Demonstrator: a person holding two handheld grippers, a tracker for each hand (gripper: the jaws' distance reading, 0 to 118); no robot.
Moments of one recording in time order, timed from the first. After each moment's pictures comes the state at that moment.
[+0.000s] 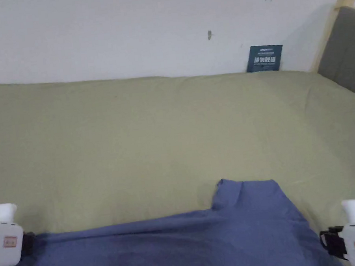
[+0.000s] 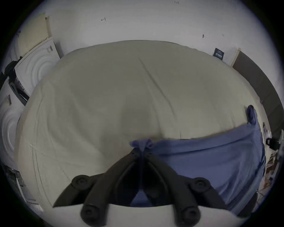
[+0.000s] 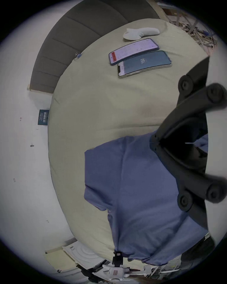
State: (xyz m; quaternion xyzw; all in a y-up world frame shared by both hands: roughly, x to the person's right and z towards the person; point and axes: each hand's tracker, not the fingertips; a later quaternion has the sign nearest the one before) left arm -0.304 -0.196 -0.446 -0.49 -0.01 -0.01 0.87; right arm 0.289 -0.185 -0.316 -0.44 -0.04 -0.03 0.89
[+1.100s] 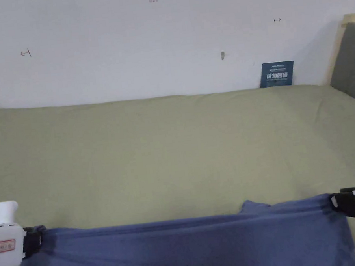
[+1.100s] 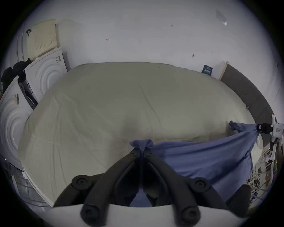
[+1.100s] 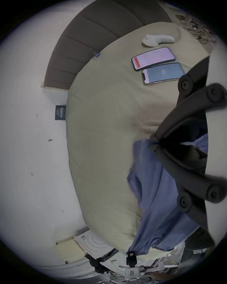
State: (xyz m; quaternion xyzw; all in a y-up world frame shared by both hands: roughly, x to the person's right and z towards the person) left arm -0.339 -0.104 -0.345 -0.41 -0.03 0.02 0.91; right arm 0.303 -0.095 -0.279 -0.38 0.00 -0.05 0.92
